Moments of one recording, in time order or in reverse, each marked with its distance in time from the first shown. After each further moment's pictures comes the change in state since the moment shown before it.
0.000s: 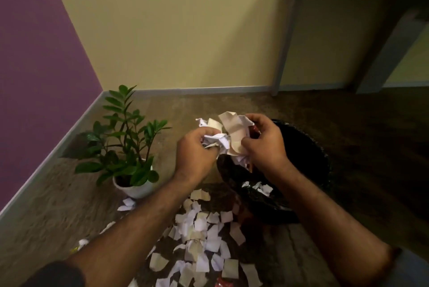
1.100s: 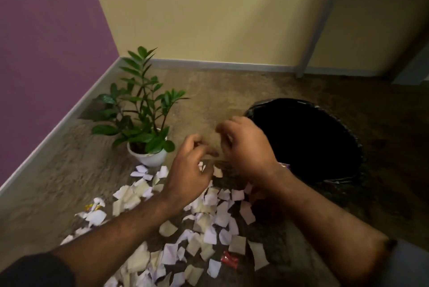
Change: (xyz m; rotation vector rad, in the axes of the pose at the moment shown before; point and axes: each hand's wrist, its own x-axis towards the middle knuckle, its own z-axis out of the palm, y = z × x) left_hand -0.056 -0.109 -0.023 0.256 -0.069 0.236; right_hand -0.034 0.015 0.063 -0.701 -0.283 -0.619
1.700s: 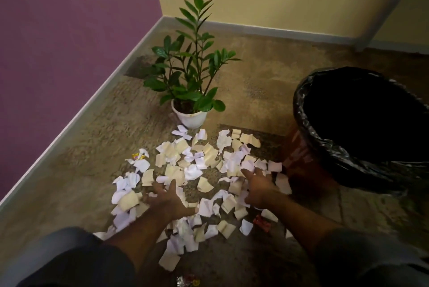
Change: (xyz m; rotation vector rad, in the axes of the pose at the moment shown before) left_hand -0.185 -0.127 -0.026 0.531 -0.782 -1.126; right_hand -0.134 0.034 0.186 -0.151 -0.951 0.383
